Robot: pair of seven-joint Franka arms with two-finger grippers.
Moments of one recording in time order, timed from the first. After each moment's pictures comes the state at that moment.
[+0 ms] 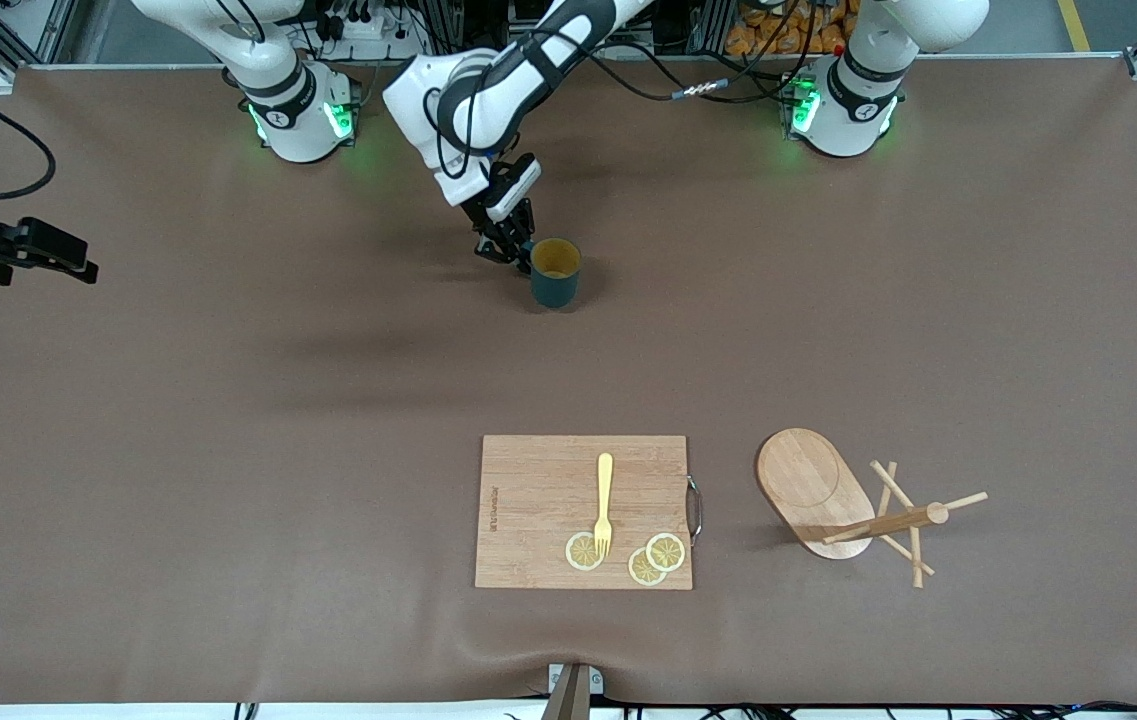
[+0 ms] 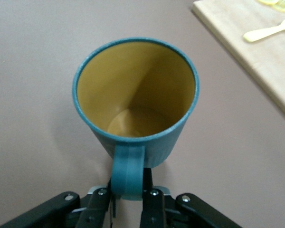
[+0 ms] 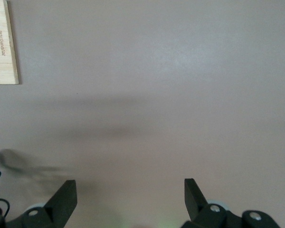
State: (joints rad) left arm -1.35 0.91 0.15 -1.19 0.42 1.78 -2.52; right arm 0.02 0.05 -0.07 -1.51 0.03 1.48 -0.04
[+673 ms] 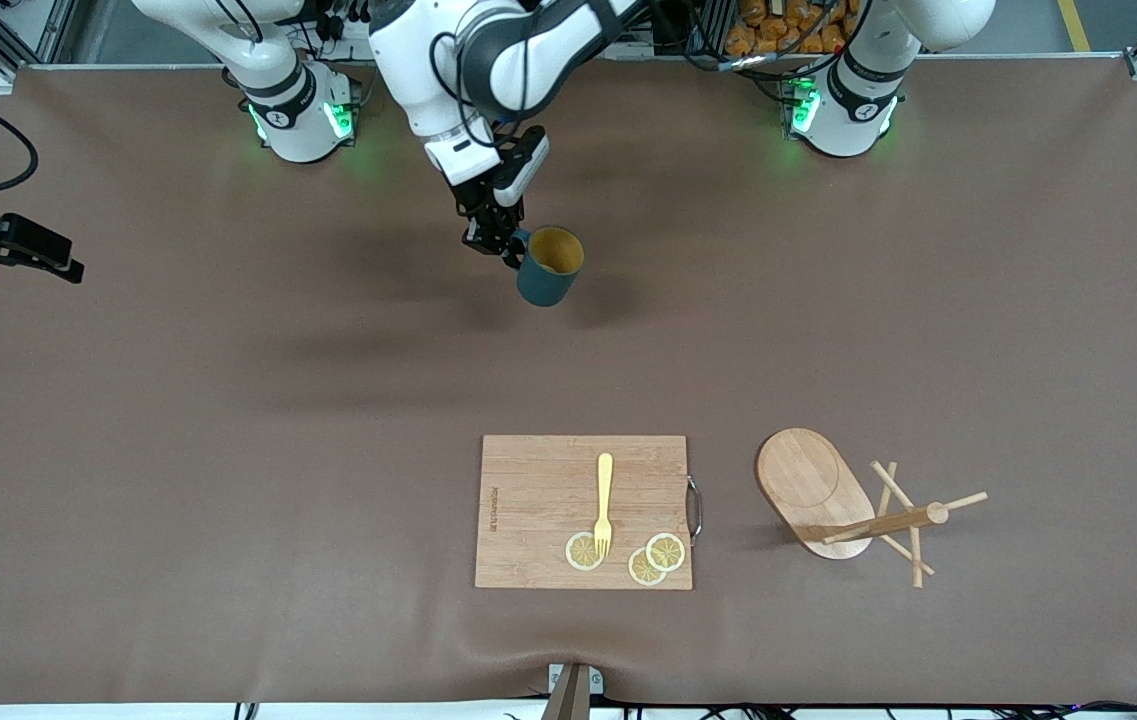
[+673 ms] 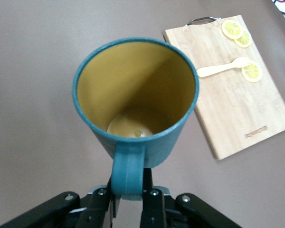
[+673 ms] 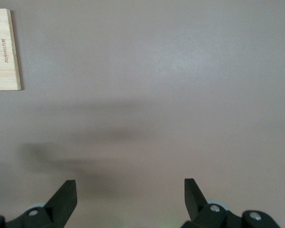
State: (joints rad) left arm -1.22 0.68 0.16 -1.19 0.30 1.78 -2.41; right arm 0.01 0.05 -0.07 -1.49 0.04 1.48 -0.04
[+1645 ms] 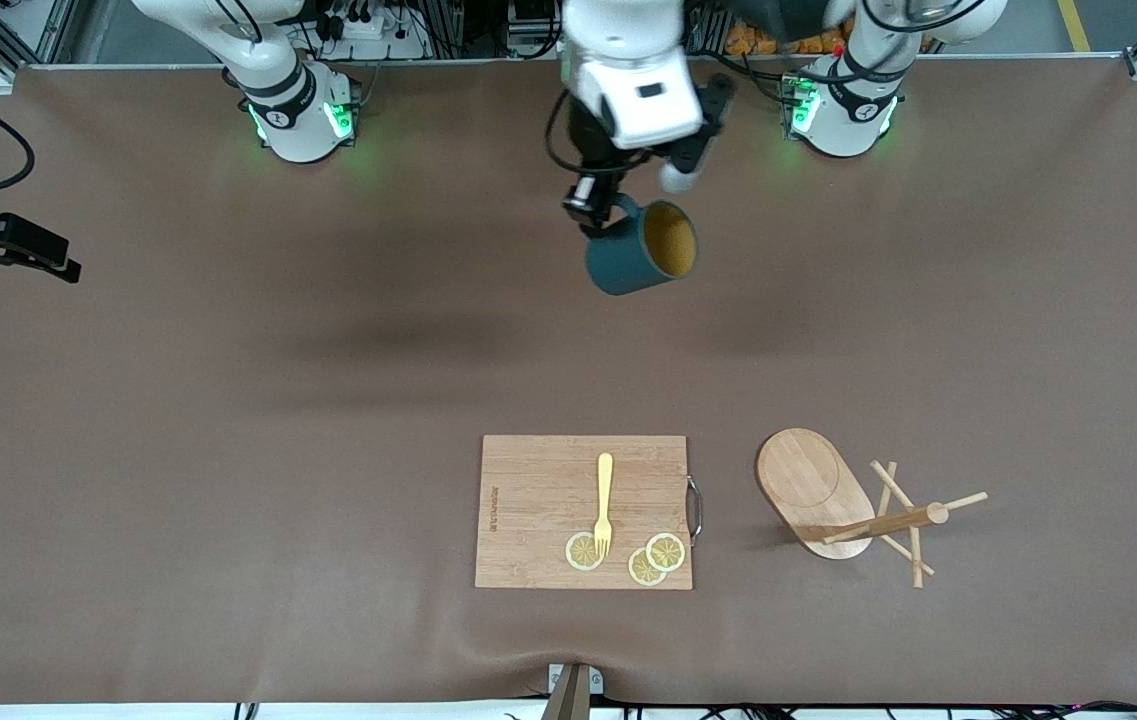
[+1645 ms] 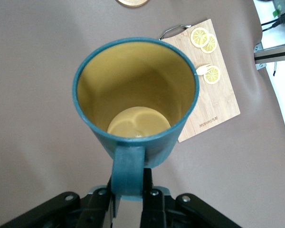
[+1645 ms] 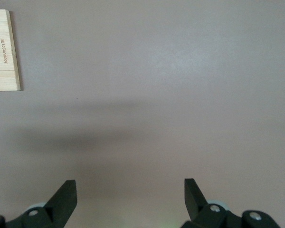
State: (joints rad) left arm -0.90 0.31 0.16 -1.21 -0.06 1.67 -1.88; right arm 0.01 0.05 -0.08 -1.49 0.04 1.48 -0.04
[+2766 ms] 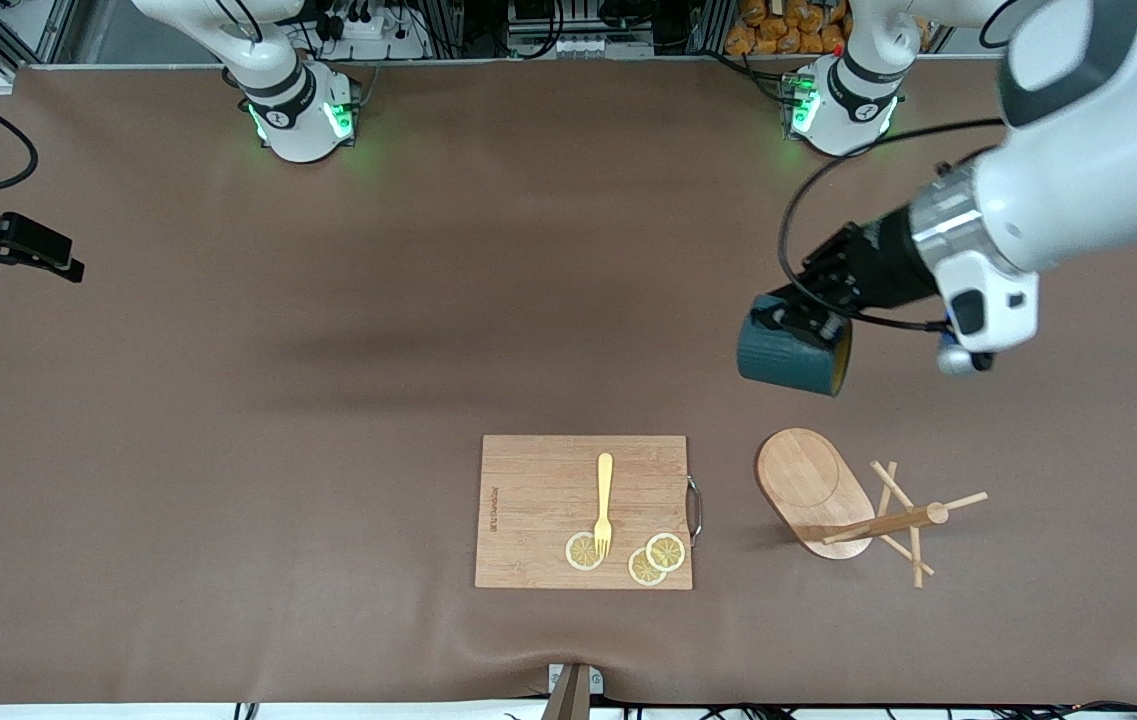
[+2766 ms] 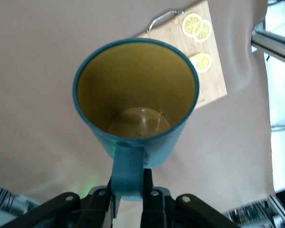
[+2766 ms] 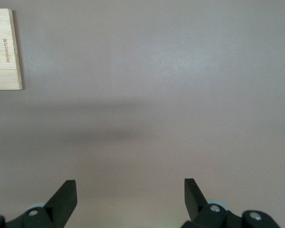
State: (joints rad) left arm -0.38 0.33 0.16 -1.25 -0.62 1.59 -1.28; right arm 0.01 0.05 -0.07 -1.49 0.04 1.48 -0.04
